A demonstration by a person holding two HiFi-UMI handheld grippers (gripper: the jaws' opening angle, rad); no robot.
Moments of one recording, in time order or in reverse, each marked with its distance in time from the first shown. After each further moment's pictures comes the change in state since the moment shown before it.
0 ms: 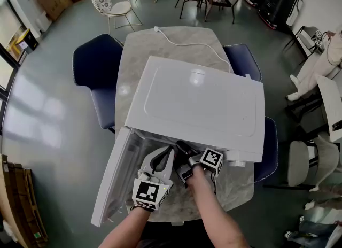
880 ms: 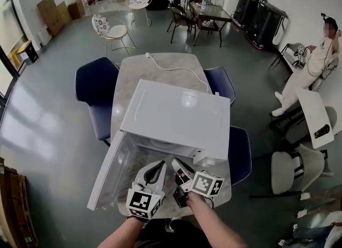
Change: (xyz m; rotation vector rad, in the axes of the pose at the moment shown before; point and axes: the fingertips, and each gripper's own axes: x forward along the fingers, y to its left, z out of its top) left arm -0.054 -0.081 0.071 -0.037 -0.009 -0.007; right arm -0.137 0.137 -0.050 -0.734 0.043 0.028
